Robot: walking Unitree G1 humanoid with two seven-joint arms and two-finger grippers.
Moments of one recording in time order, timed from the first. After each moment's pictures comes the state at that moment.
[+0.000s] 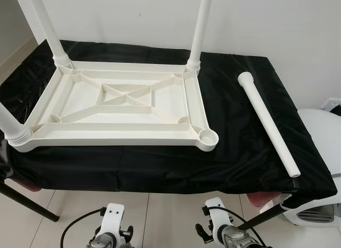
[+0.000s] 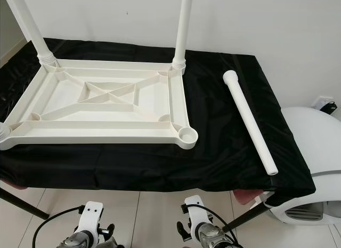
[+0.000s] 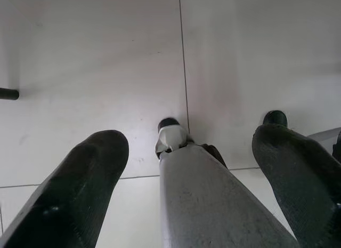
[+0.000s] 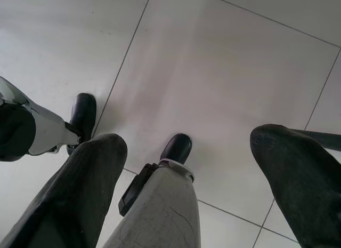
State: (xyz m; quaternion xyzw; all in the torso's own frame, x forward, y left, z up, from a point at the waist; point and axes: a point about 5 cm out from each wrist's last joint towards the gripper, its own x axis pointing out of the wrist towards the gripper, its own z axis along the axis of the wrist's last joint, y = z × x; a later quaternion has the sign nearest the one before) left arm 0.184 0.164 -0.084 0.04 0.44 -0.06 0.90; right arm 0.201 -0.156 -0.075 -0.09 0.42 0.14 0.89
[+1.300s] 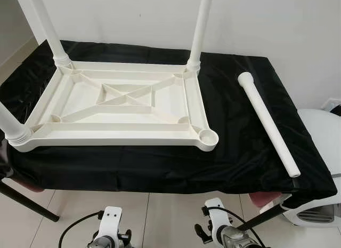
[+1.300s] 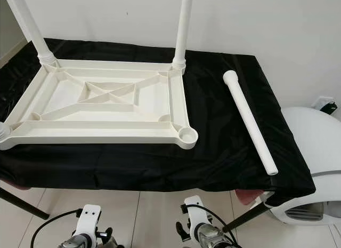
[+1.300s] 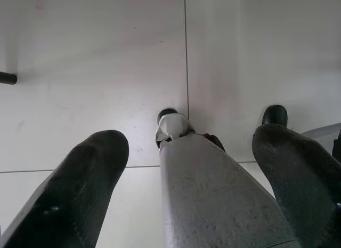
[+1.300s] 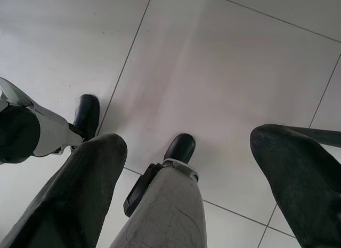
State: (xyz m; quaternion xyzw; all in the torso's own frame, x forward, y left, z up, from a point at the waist) left arm 0.179 0.169 -0.087 0.03 0.45 -0.04 0.89; right arm 0.200 -0.154 -0.076 -0.08 0.42 0.14 0.89
